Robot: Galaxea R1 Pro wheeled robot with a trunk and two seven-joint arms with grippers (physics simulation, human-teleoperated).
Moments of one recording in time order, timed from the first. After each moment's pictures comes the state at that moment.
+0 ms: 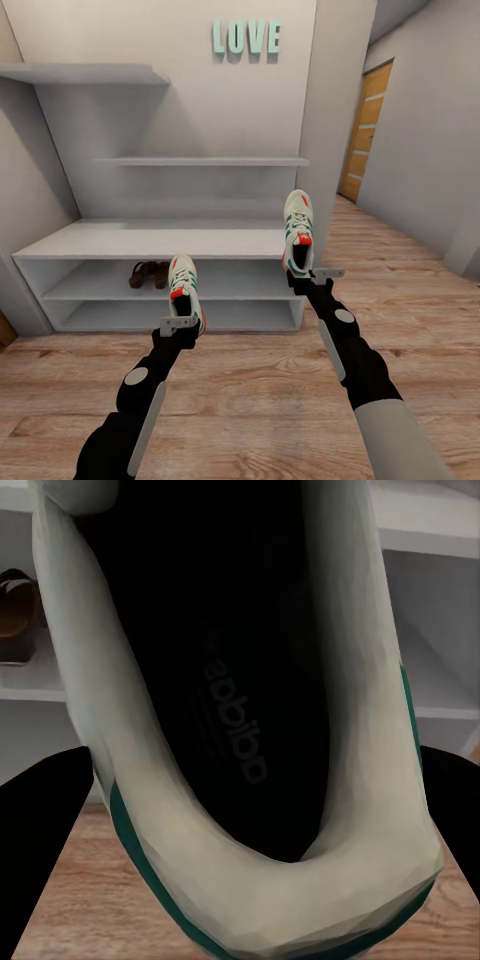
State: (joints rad) left arm -0.29 -0.12 -0.10 -1.50 0.03 0.37 0.06; right arm -0.67 0.04 0.04 -1.16 -0.04 0.18 0.01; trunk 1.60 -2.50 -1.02
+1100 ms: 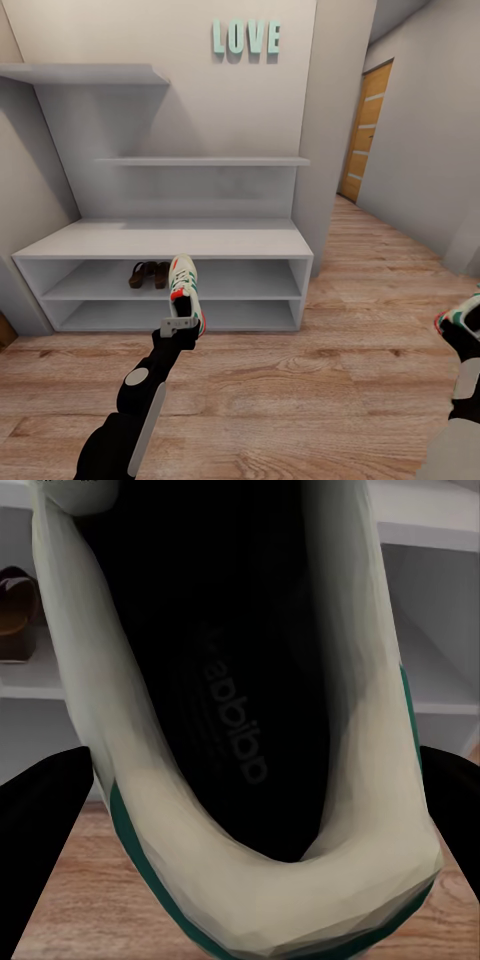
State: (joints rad) left arm -0.29 -0.11 -0.10 -1.49 0.03 0.37 0.05; right arm -0.67 -0.09 -0.97 -1.17 -0.06 0.39 0.01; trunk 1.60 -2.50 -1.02
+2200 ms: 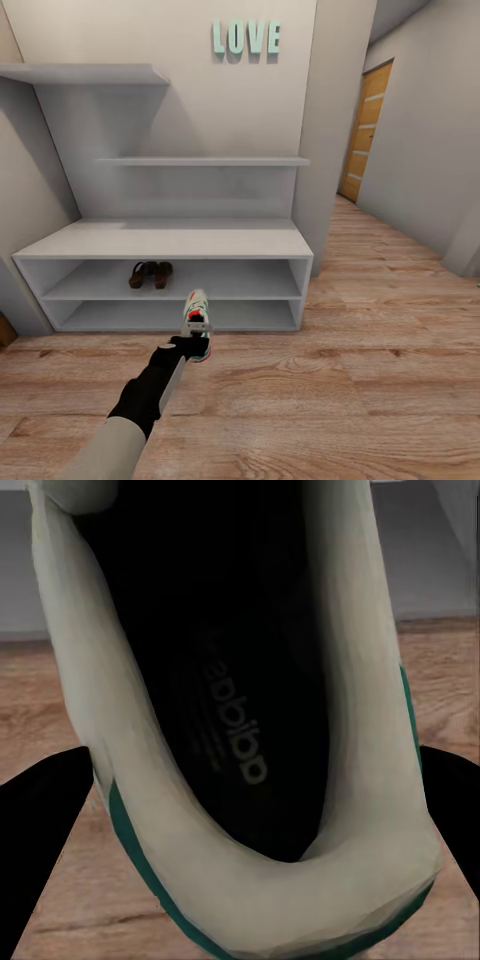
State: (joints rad) left arm -0.61 -0.12 -0.10 -0.87 0.02 0.48 0.06; right arm -0.66 -0.53 -1.38 -1.16 0.23 0.50 0.01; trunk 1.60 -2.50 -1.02
